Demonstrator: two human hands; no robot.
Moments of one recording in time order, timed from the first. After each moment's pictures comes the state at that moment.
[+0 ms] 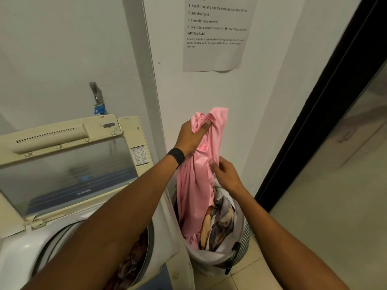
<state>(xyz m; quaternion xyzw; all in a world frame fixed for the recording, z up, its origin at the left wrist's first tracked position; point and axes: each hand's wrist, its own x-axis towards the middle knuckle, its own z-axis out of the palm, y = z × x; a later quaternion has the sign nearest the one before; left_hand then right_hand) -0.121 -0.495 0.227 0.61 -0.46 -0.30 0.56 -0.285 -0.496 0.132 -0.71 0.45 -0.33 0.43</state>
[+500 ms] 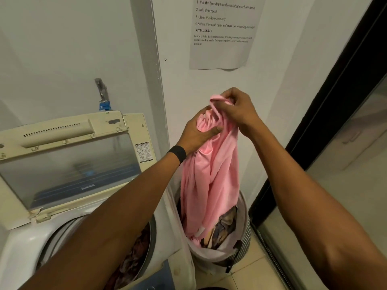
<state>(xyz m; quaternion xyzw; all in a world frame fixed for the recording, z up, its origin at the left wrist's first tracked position) -0.113 -0.489 0.226 0.54 -0.54 -0.32 0.55 -0.260 -0.551 0.309 -0.71 0.36 -0.43 0.43</state>
